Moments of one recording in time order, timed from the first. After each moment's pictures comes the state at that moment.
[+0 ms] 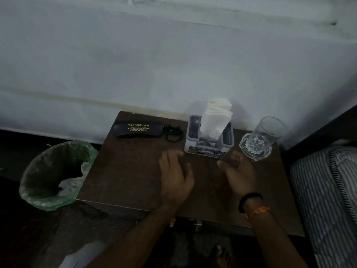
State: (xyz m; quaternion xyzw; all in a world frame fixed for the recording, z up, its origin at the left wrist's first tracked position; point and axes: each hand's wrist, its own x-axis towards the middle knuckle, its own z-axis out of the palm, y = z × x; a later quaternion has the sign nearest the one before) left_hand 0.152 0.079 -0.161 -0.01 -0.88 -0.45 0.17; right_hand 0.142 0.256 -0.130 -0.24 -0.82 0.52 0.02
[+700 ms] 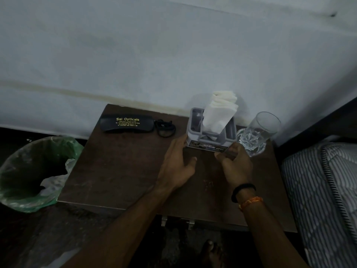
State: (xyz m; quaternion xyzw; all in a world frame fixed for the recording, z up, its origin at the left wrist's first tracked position) left_hand 0.114 0.087 -0.165 -0.08 -0.83 -0.54 0.00; right_hand 0.127 0.258 -0.131 -0.23 -0.82 0.51 0.08
